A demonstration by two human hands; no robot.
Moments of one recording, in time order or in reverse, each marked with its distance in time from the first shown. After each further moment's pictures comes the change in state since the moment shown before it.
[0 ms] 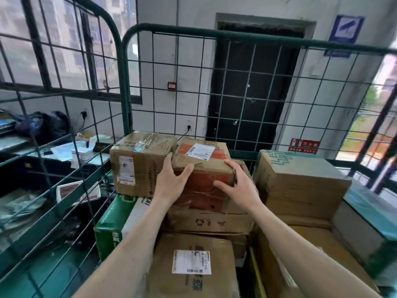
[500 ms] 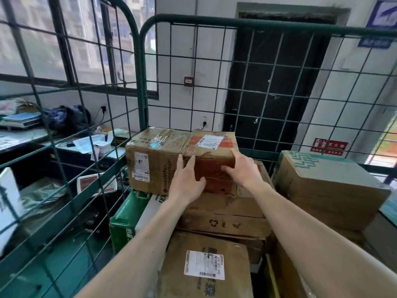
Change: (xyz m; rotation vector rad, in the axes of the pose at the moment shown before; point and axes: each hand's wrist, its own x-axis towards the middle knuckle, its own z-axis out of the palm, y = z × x) left_hand 0.025 -0.019 0.007 0.459 -0.053 0.043; right_hand 0.093 -0.007 0.037 -0.429 -0.053 0.067
